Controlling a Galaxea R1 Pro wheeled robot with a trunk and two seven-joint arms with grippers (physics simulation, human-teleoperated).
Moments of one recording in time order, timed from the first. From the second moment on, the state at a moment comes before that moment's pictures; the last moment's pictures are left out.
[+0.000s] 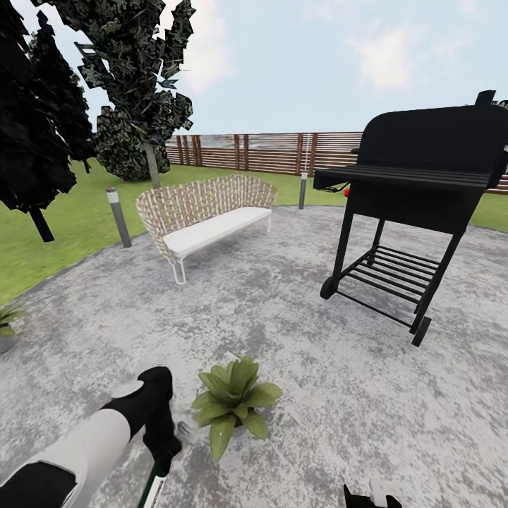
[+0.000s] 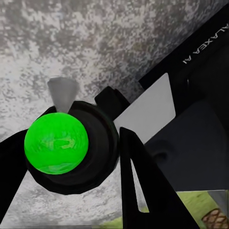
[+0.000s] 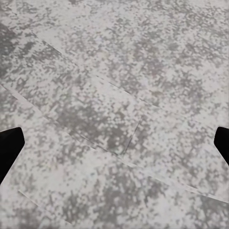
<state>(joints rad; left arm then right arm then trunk) -0.79 0.05 -0.29 -0.44 -1.07 0.92 -1.44 -0.38 -0.05 -0.23 -0.12 0.13 -0.39 -0.01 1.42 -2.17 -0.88</state>
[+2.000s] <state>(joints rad) -0.98 -0.05 -0.62 -0.44 -1.13 0.92 -1.56 -0.38 -0.05 -0.23 -0.12 0.13 -0.40 -0.01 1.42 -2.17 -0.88</state>
